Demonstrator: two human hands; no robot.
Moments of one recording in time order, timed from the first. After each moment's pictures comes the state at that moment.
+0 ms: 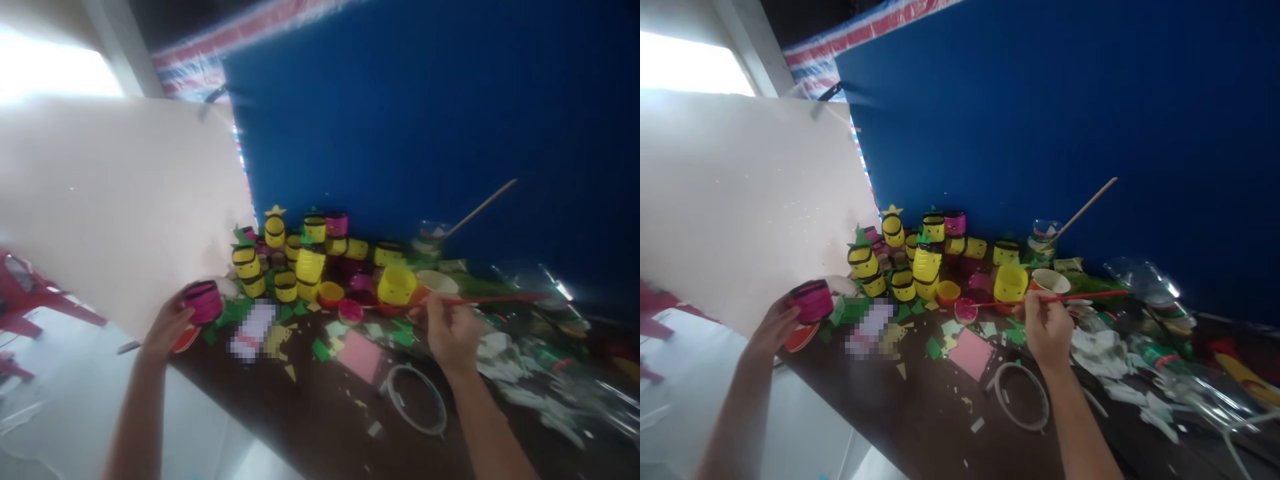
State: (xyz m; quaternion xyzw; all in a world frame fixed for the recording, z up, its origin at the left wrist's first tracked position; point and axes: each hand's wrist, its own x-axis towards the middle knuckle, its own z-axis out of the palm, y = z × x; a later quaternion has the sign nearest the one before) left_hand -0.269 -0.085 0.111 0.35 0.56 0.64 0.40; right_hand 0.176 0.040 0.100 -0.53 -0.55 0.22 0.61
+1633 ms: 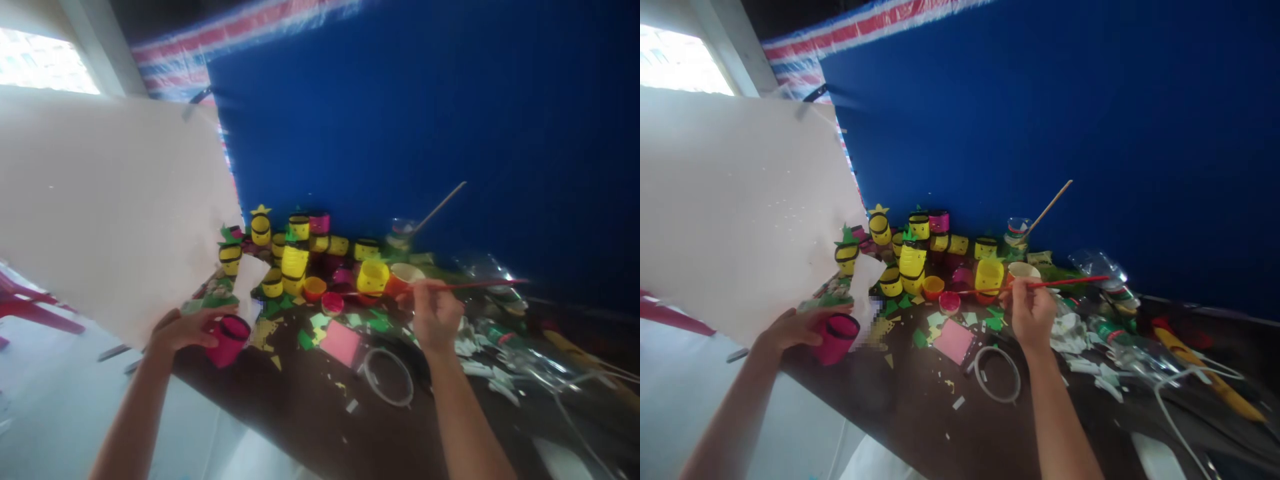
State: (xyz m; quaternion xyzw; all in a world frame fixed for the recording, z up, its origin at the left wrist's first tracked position) left_hand -0.255 -0.060 0.093 0.60 0.49 0.28 0.57; right_hand 0.185 0.028 0.118 -0.50 -0.52 0.22 0.66
